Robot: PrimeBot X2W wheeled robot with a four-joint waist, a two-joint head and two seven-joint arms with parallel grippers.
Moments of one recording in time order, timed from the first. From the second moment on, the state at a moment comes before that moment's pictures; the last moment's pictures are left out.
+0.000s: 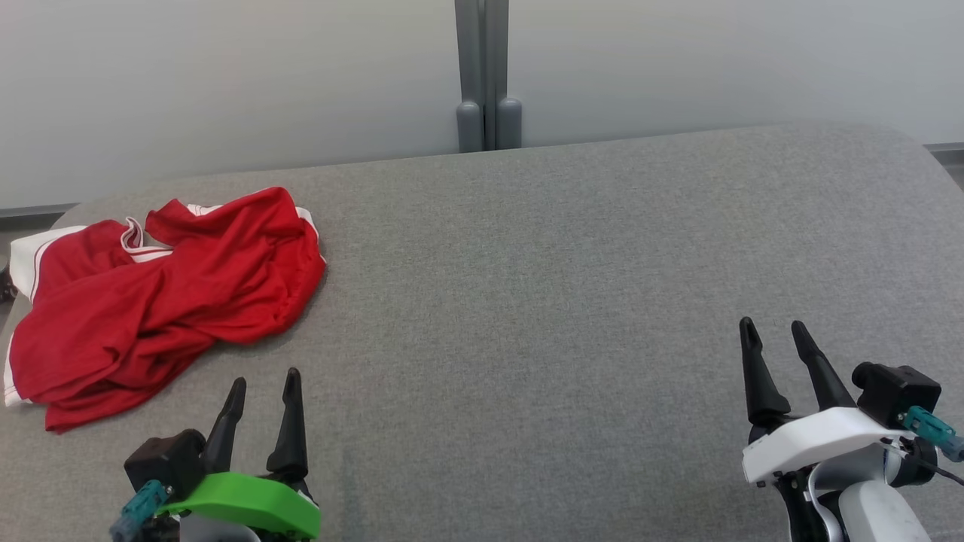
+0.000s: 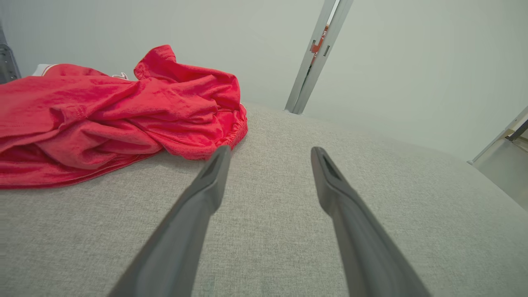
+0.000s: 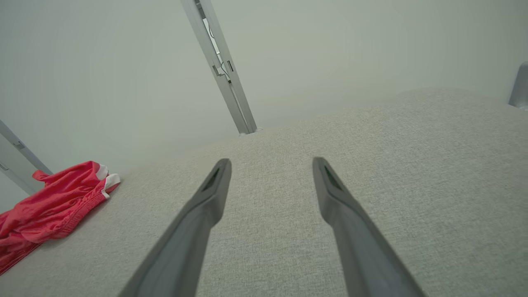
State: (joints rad) left arm -0.02 0.08 -0.09 0.23 -0.45 -0.10 -0.16; right arm -0.07 -0.08 -0.01 0.22 0.37 0.13 -0.16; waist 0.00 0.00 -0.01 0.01
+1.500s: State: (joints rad) left arm -0.01 0.06 -0.06 0.30 -0.16 -0.12 -0.26; right arm -0.05 -0.07 -0.02 0.25 0.10 0.13 -0.25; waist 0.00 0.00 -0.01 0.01
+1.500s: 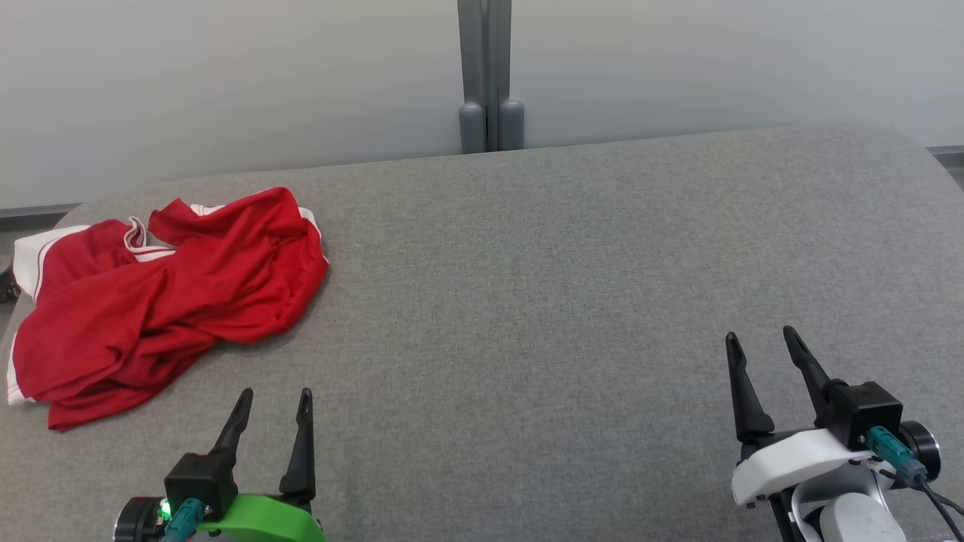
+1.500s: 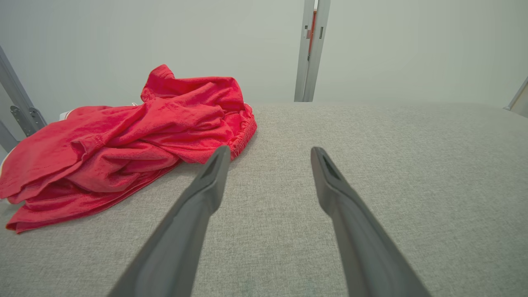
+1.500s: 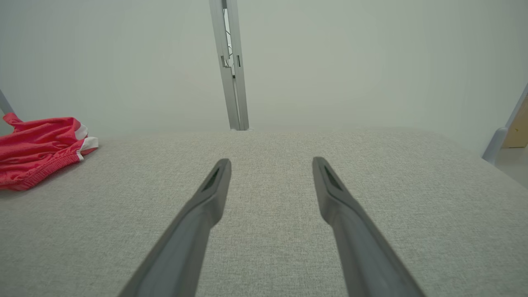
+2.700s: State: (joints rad) left arm -0.02 0.05 -0.06 0.36 -0.17 -0.13 -0.26; right arm -0.01 -0.06 -0.02 0.25 0.08 0.13 -0.26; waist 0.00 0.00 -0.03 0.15
